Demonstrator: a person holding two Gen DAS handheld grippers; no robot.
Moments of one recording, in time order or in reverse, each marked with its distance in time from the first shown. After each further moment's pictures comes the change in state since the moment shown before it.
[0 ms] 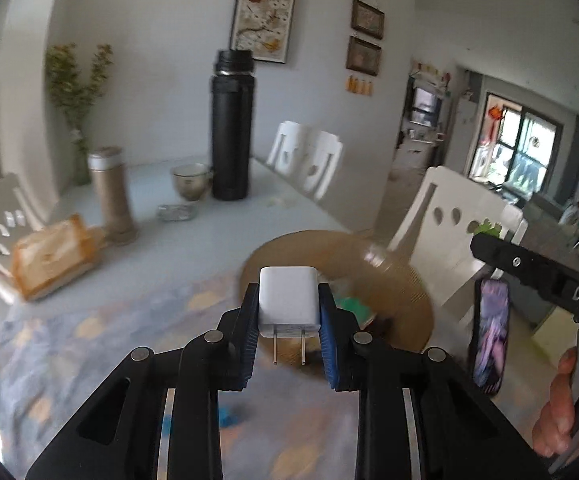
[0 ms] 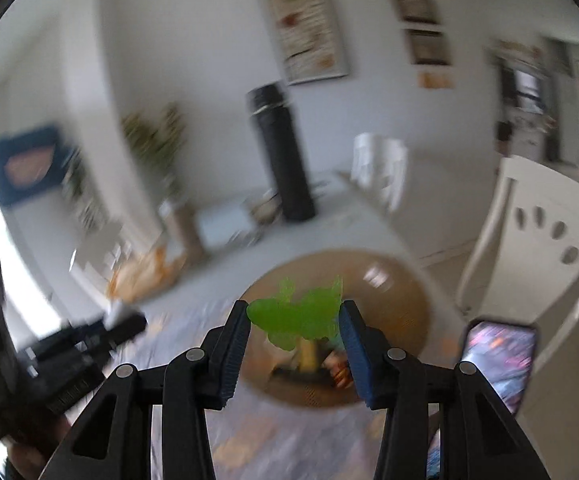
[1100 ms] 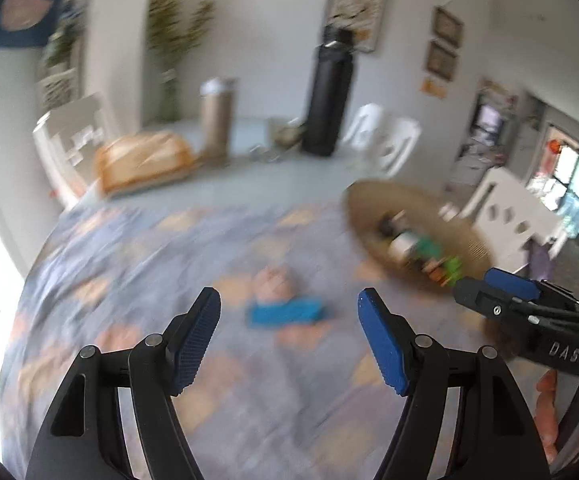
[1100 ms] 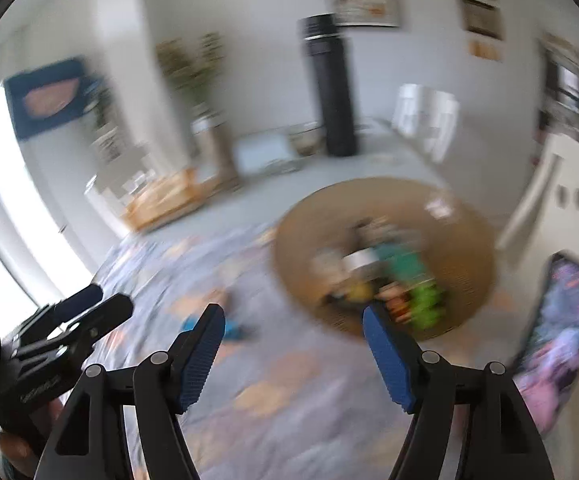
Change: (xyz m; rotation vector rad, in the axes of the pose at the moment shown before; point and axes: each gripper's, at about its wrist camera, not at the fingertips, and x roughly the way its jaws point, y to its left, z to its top) left arm -0.070 0.076 -0.124 -0.198 0.046 0.246; right arm 0.041 0.083 -0.103 -0.228 0.239 0.144
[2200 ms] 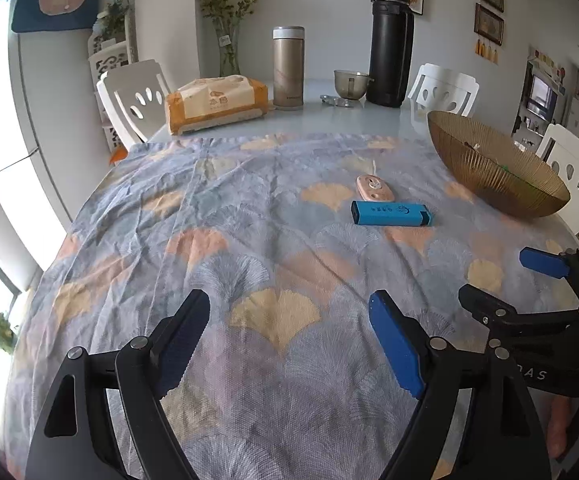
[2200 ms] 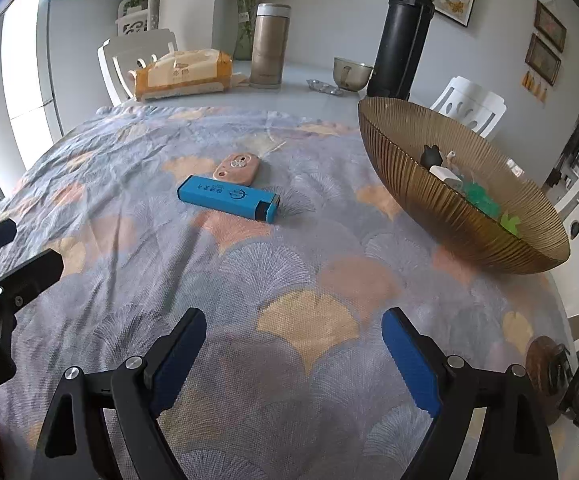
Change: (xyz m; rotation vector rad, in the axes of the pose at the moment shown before) left arm 0.013 0.037 -0.066 0.013 0.071 0.199; right arm 0.083 0.053 -0.072 -0.235 0.146 -0.164
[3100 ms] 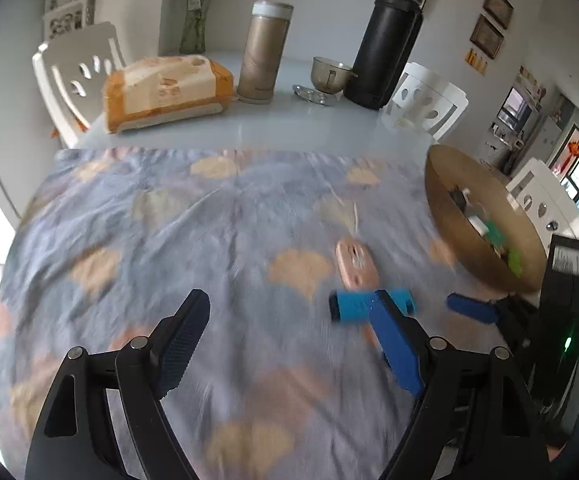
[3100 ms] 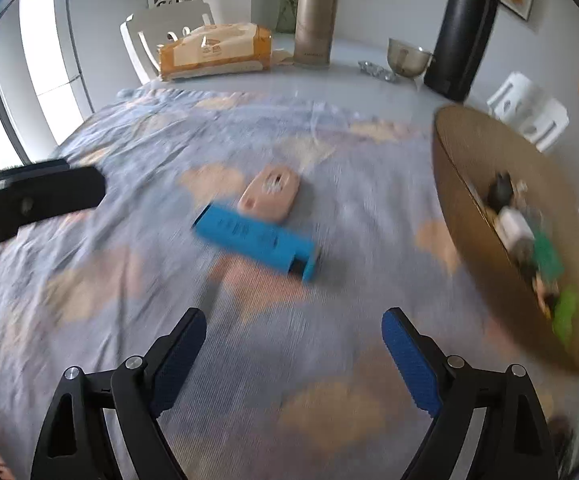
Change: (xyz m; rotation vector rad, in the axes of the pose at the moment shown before) left arm 0.078 0.019 0.099 -0.084 0.146 -0.241; right arm 0.060 0.010 0.067 -0.104 0.116 0.134
